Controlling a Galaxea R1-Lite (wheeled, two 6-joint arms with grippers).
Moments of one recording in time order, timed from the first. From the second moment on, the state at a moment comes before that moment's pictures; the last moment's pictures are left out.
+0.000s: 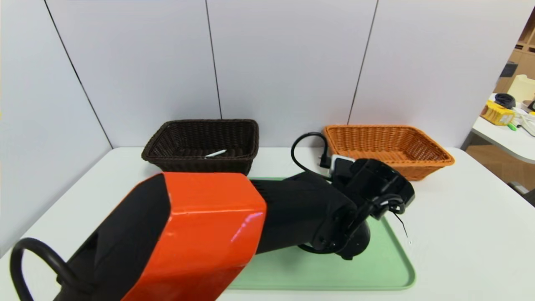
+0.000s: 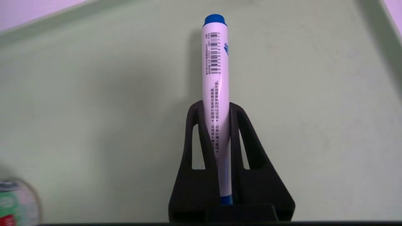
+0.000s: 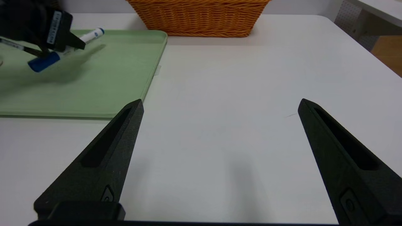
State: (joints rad) left arm -1.05 2.36 -1.97 0.41 0.60 -0.47; right arm 0.00 0.00 0.00 0.01 0.01 -0.01
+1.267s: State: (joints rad) left arm -0.41 2.09 -1.97 0.42 0.24 0.59; right arm 0.00 0.00 0.00 0.01 0.01 -0.01
